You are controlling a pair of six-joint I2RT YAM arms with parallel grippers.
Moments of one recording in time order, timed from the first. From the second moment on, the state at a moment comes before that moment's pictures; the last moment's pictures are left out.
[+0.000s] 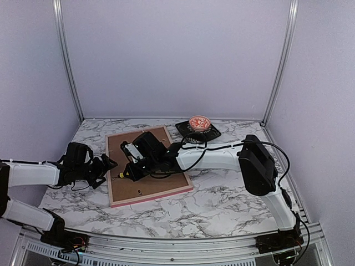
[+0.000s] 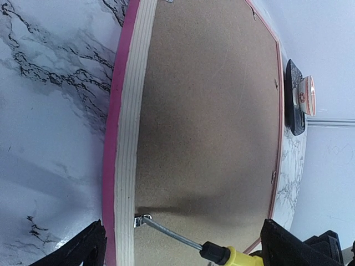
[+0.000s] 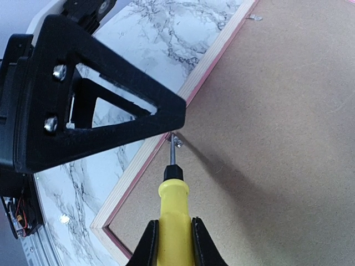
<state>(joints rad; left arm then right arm) -0.32 1.26 0.44 0.07 0.25 -1.01 1.08 2.34 1.90 -0.25 -0.19 0.39</state>
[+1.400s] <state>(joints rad) -0.28 1.59 0.77 -0.20 -0.03 -0.76 1.08 2.06 1.54 -0.05 -0.10 0.43</state>
